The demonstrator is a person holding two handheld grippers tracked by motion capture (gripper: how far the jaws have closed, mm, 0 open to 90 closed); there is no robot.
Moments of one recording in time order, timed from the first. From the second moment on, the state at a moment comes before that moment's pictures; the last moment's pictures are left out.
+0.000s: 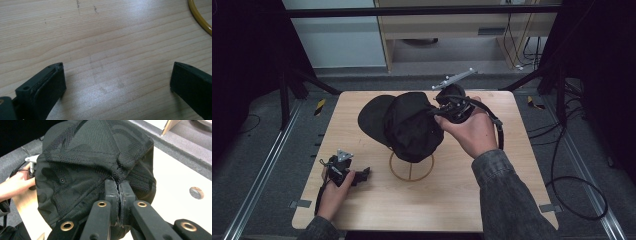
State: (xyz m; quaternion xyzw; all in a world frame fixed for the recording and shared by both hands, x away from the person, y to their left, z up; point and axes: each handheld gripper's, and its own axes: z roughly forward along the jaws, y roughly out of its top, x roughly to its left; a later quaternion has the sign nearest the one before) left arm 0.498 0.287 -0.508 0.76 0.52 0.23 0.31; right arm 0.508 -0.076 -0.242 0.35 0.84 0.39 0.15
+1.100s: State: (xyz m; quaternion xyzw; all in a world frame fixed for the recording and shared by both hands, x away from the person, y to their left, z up) left arm 0.498 0.287 -0.508 0.76 0.52 0.23 0.31; right arm 0.519 -0.047 -0.259 0.33 0.86 0.36 0.13
